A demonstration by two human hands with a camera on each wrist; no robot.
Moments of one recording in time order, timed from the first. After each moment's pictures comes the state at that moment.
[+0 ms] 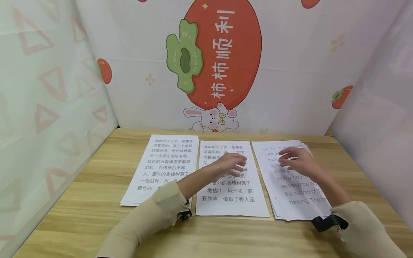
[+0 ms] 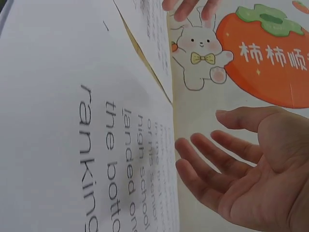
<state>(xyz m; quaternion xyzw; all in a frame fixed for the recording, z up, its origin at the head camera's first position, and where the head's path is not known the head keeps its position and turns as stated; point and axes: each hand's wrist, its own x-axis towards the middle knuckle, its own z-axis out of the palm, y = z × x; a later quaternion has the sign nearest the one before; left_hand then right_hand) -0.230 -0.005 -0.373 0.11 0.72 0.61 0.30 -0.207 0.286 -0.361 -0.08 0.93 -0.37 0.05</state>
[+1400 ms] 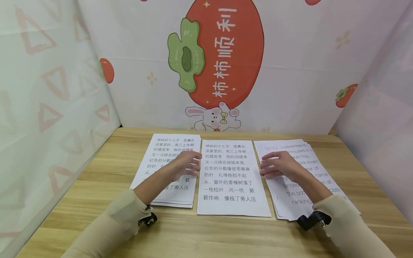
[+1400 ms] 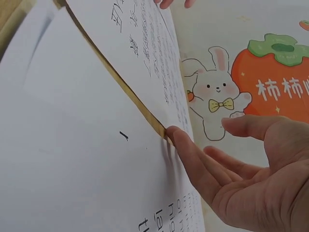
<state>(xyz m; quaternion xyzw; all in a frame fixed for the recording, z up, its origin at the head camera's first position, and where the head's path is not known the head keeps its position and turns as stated) -0.230 -0.126 -0.370 -0.07 0.74 0.63 0.23 -0.221 0.235 -0.377 0.03 0.81 -0.55 0.19</state>
